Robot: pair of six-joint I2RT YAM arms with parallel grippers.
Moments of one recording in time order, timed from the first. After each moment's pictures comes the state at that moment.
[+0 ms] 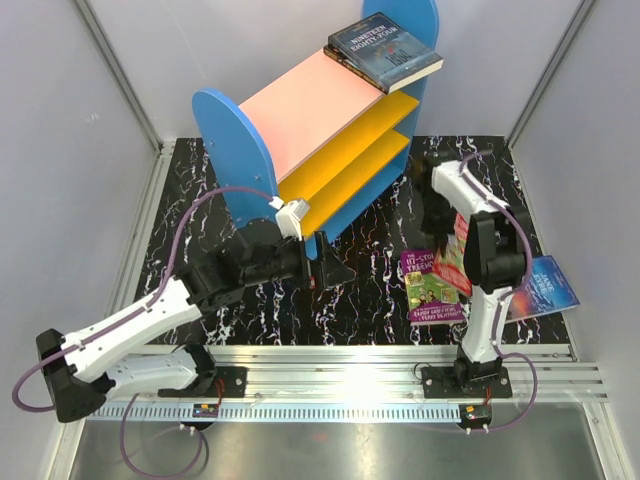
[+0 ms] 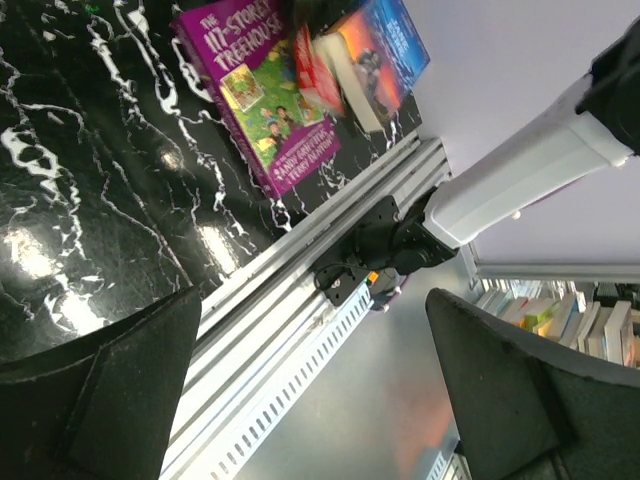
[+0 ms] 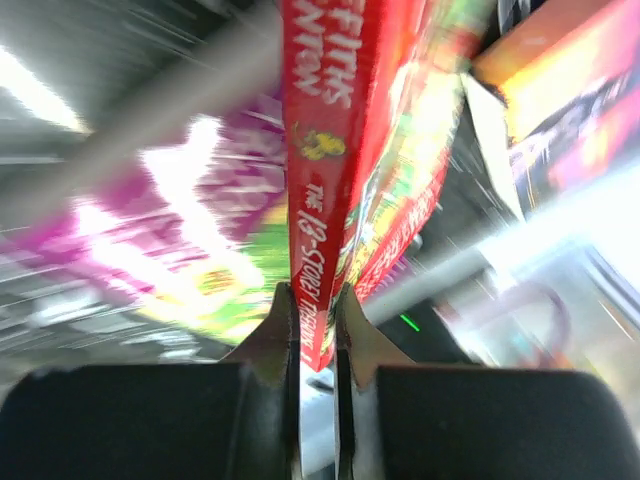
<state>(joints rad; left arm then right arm) -0.94 1.03 1.01 -0.41 0.15 -0.84 0.22 2.05 1.61 -1.46 0.32 0.62</state>
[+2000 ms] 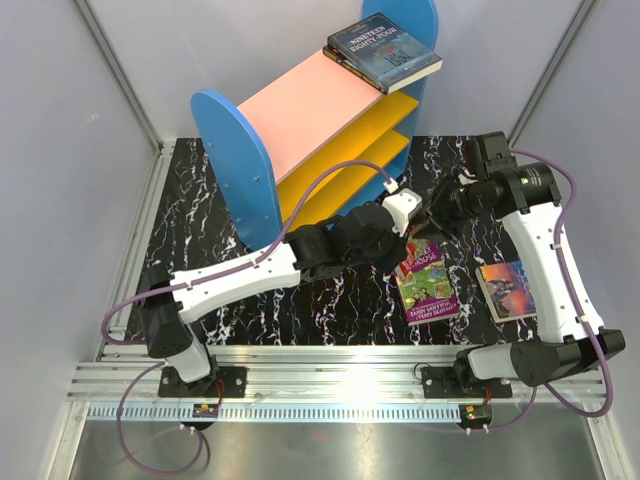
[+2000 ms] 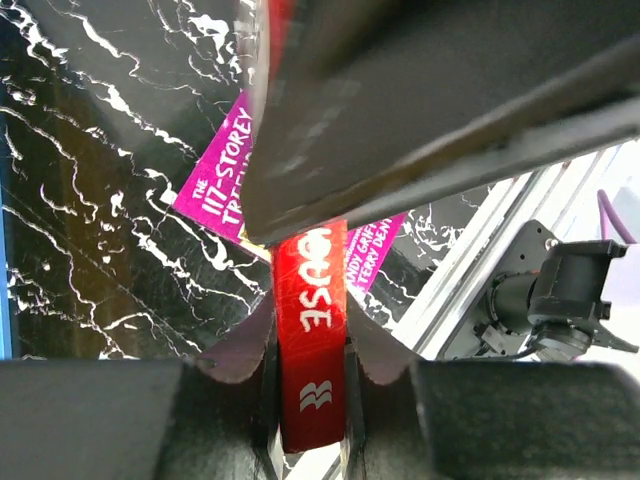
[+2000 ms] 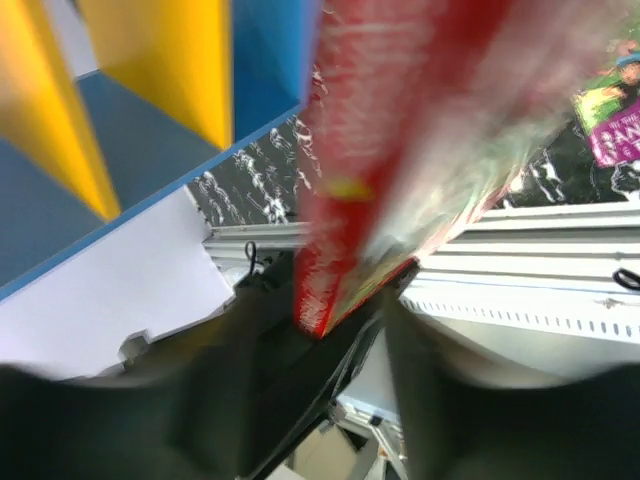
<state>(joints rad) -1.14 1.66 1.56 -0.43 -0.10 -0.33 0.25 1.36 1.71 -1.39 -0.36 0.89</state>
